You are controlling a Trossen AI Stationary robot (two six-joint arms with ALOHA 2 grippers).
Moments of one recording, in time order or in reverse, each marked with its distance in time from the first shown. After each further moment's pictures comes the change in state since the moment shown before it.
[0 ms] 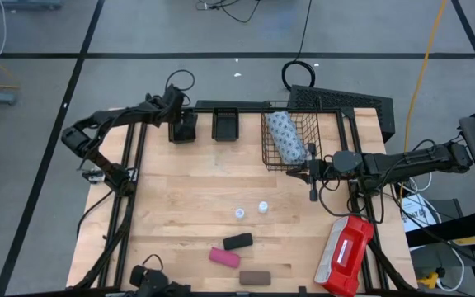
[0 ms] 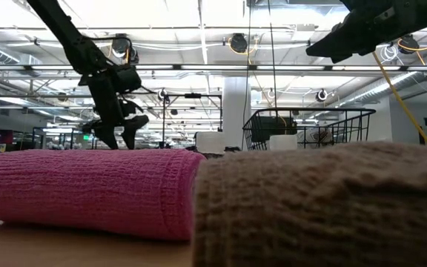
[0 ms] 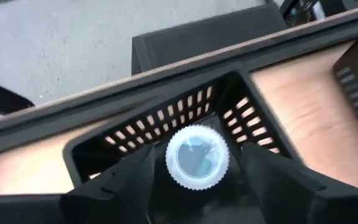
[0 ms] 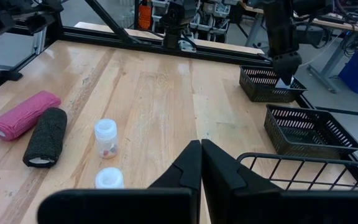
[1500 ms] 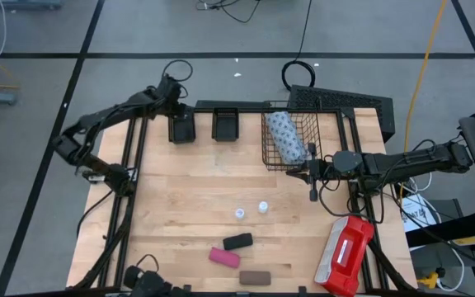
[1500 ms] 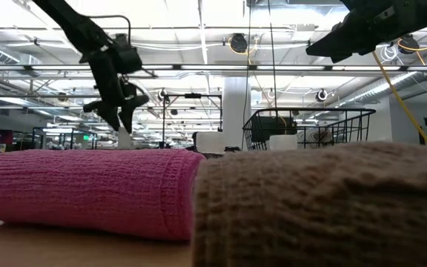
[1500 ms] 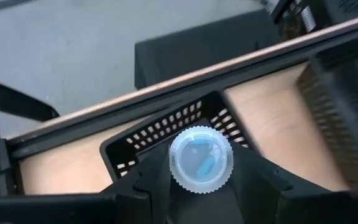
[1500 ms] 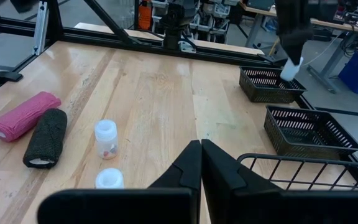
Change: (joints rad) left arm -0.003 -0.077 0.147 -0.250 0.004 0.007; right arm 0.000 0.000 0.001 0.001 0.000 0.000
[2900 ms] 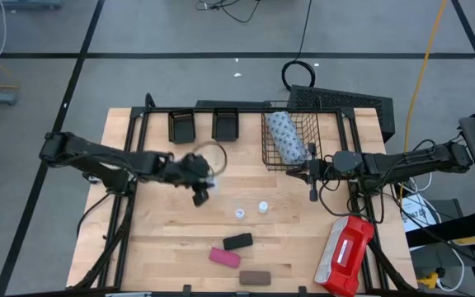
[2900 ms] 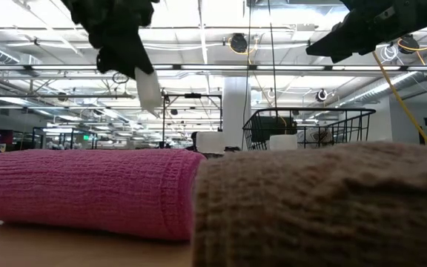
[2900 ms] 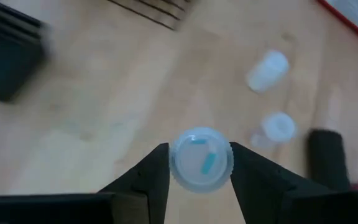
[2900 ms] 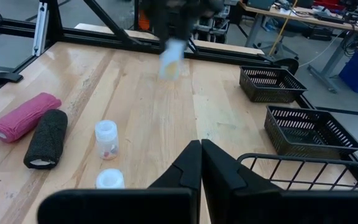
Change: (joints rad) left arm -1.015 -0.239 -0.072 0.003 -0.072 -0.216; right arm 0.000 0.000 0.000 -0.001 -0.001 0.005
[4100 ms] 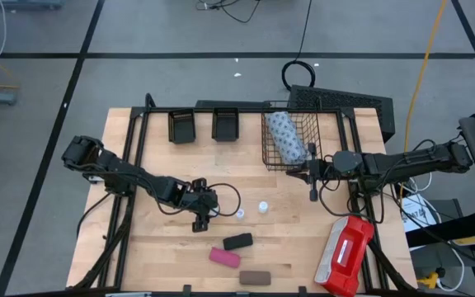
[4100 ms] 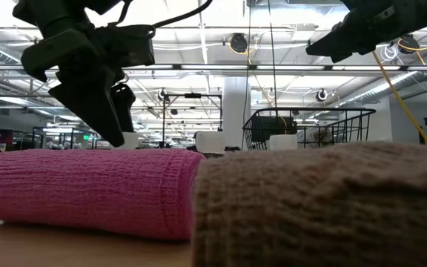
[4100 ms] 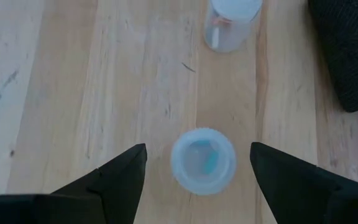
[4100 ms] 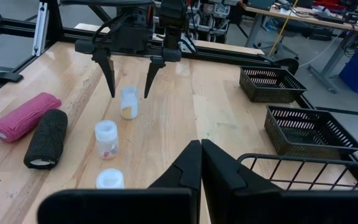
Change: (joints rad) left arm -0.205 0.320 -0.075 0.177 0.045 0.161; right arm 0.000 0.000 0.000 0.001 0.000 0.000
